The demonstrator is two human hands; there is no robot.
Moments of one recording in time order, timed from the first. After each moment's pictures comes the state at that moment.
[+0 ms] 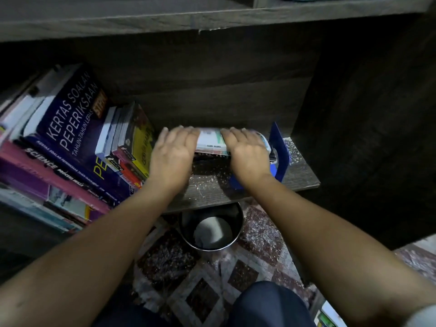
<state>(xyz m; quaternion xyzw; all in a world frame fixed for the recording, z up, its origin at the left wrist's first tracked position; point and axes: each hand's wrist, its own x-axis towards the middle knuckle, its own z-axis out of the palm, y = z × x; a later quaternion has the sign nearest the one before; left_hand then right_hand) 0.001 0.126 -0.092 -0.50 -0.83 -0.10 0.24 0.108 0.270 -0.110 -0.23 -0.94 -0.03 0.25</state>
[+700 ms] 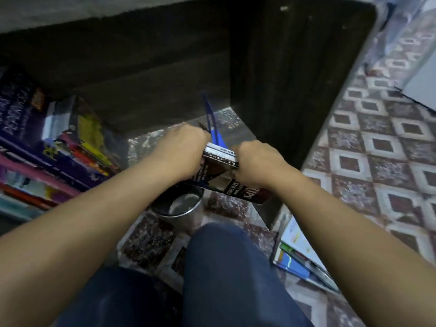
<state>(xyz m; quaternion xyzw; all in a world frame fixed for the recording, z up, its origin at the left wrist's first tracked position) 0.181 0.128 -0.013 -0.62 -0.78 0.00 0.04 0.324 0.209 -0.044 -0.35 -0.93 0.13 0.00</state>
